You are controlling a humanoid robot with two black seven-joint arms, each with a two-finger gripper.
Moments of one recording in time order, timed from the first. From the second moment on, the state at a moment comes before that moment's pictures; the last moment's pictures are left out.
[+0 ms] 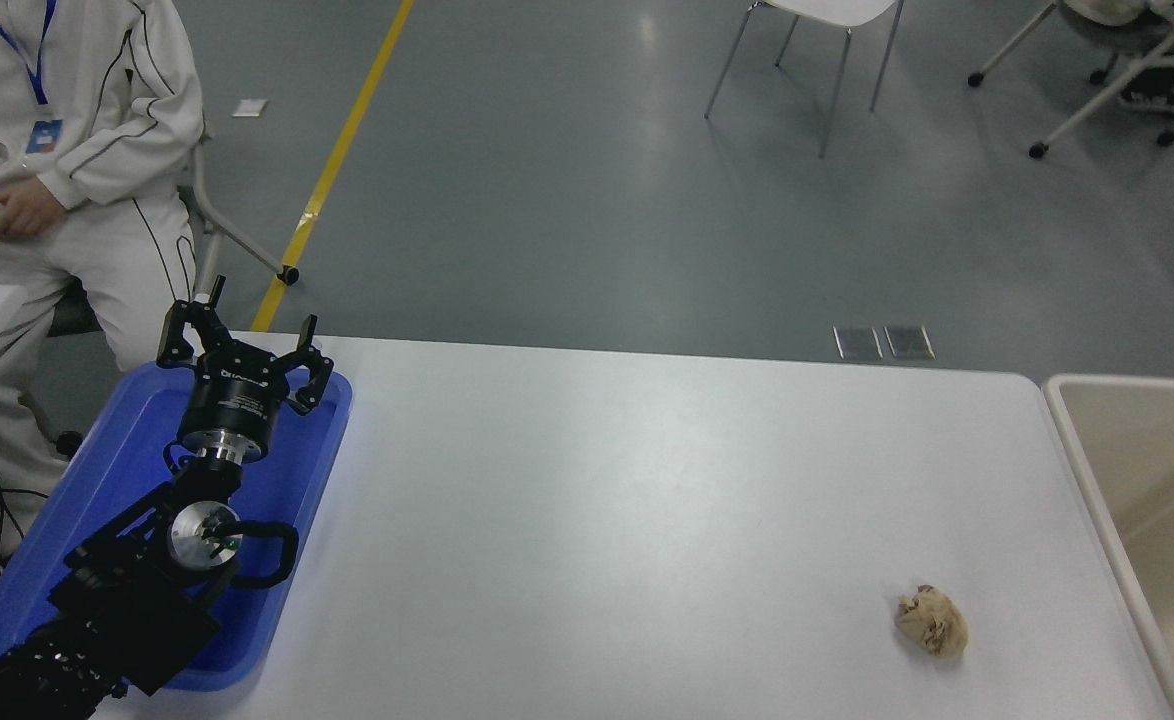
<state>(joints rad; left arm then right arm) -0.62 0.18 -0.87 -0.41 -0.09 -0.57 -0.51 1.54 -0.80 -1.22 1.07 -0.18 0.21 -0.14</state>
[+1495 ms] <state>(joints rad) -0.62 0.18 -0.87 -0.41 -0.09 -0.57 -0.51 2.42 -0.51 -1.35 1.48 -0.27 0.78 -0.14</state>
